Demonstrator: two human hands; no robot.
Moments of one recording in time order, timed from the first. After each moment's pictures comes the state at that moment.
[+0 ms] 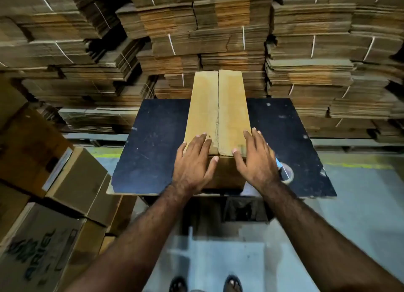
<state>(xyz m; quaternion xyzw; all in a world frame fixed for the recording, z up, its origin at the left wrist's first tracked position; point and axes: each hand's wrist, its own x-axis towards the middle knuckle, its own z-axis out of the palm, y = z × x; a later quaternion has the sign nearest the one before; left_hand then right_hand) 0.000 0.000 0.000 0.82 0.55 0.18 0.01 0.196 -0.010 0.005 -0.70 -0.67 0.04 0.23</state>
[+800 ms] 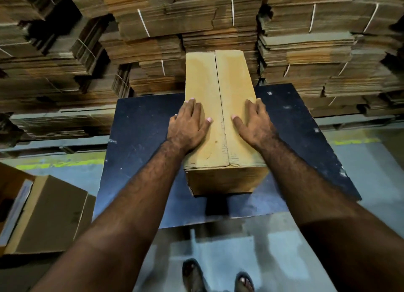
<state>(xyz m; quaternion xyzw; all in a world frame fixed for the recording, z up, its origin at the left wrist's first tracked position) -0.013 0.233 -0.011 0.82 0.55 0.10 0.12 0.196 0.189 -0.013 -0.79 -0.58 0.14 0.16</state>
